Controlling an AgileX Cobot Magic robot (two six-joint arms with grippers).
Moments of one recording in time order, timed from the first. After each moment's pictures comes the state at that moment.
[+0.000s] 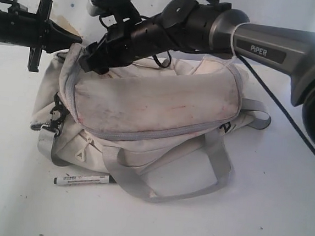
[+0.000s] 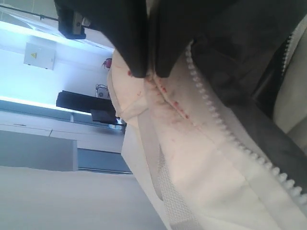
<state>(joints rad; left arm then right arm) 0.08 2.18 -1.66 -1.40 1.11 0.34 0.61 2.20 -1.89 0.84 0.55 -1.00</state>
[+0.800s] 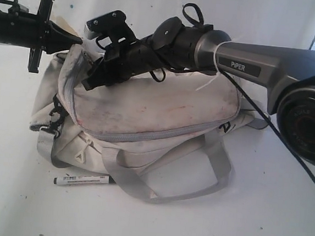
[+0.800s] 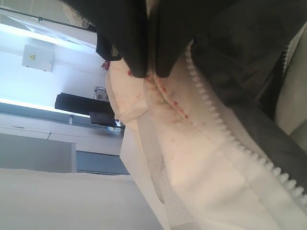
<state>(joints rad) 0.08 2.18 -1.66 -1.40 1.12 0.34 0.62 2.28 -1.89 0.83 0.49 -1.05</state>
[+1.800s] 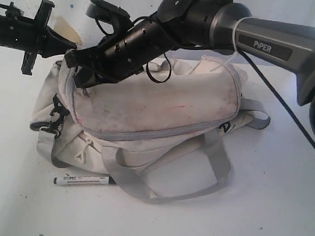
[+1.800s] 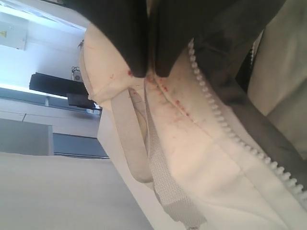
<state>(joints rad) 0.09 2.19 -1.66 -1.33 1.03 0.34 0.62 2.17 -1.89 0.82 0.88 -0.51</state>
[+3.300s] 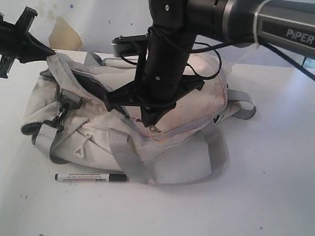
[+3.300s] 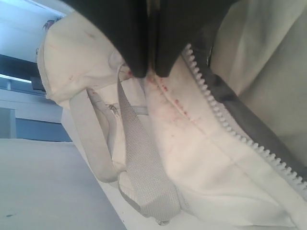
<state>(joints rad) 0.17 2.19 -1.66 -1.20 1.00 0.34 0.71 1.99 -1.75 0.02 1.19 0.16</state>
